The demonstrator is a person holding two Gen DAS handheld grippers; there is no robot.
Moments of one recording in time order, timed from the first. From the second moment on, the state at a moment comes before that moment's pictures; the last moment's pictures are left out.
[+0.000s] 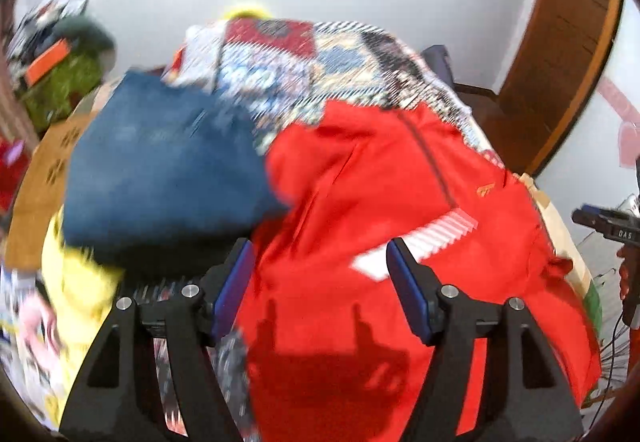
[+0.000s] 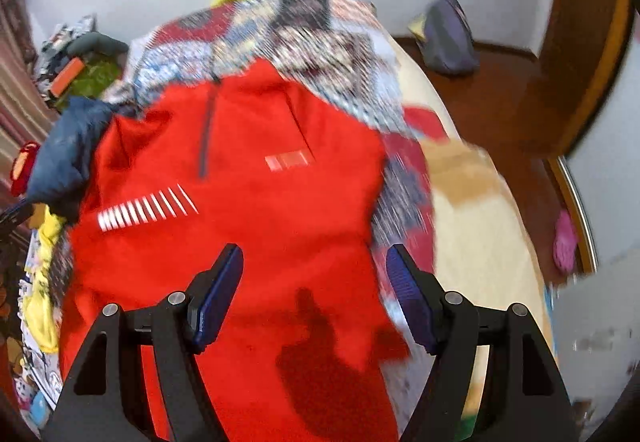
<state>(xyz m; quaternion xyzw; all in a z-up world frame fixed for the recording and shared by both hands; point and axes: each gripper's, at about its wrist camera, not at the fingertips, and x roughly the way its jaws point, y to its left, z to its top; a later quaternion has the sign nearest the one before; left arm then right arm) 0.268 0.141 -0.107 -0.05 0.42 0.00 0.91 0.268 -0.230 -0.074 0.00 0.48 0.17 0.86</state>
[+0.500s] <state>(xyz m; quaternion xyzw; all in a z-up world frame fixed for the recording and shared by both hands) 0.474 0.137 -0.160 -0.10 0.49 -0.02 0.87 0.417 -0.132 -0.090 0.00 0.46 0.23 0.86</state>
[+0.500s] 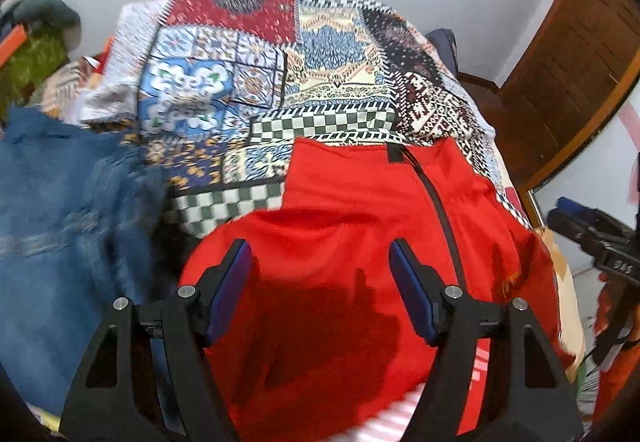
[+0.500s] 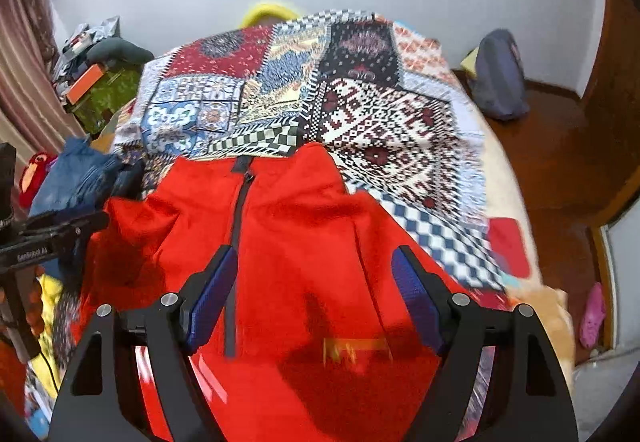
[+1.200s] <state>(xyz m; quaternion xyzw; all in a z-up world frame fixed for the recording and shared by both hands) 0.547 0.148 -0.228 -0.20 0.49 -0.02 0.85 0.508 -0.082 -0.166 0.08 0.51 0.23 0.82</state>
